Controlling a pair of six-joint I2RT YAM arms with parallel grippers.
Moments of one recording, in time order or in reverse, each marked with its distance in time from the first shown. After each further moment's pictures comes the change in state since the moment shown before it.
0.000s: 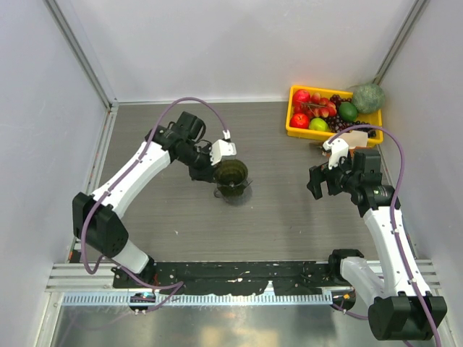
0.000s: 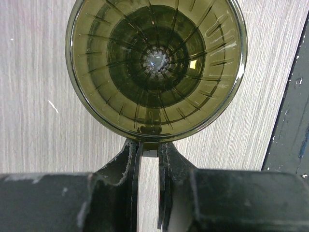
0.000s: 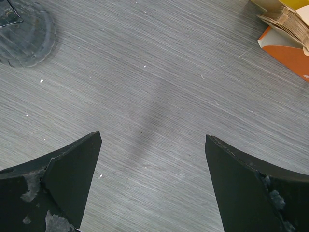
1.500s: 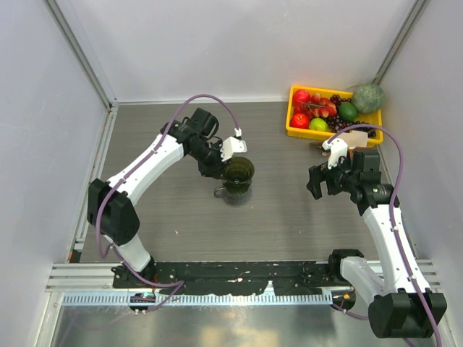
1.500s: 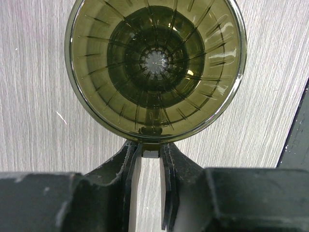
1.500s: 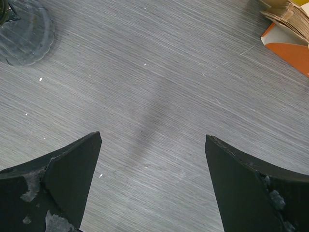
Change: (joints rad) left arm -0.050 0.138 0.121 0.000 -0.060 -0.023; right arm 0.000 0.018 0.000 0.000 0.000 0.000
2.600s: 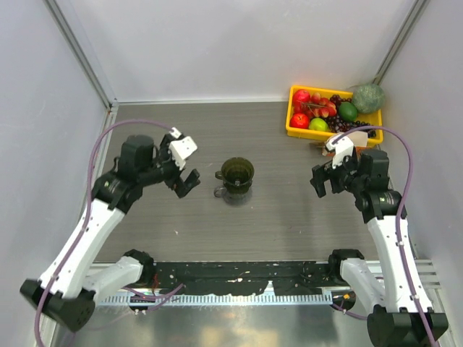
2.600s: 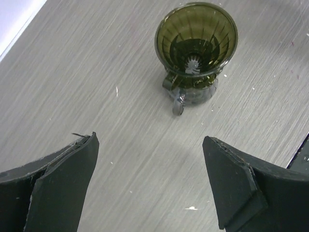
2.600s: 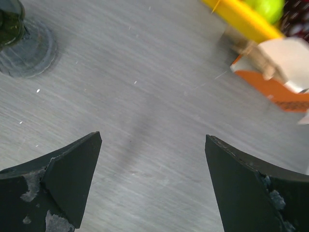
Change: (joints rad) left arm 0.135 -0.655 -0.380 0.283 -0.053 -0.303; right arm 0.000 -0.079 0.027 -0.003 0.004 -0.029
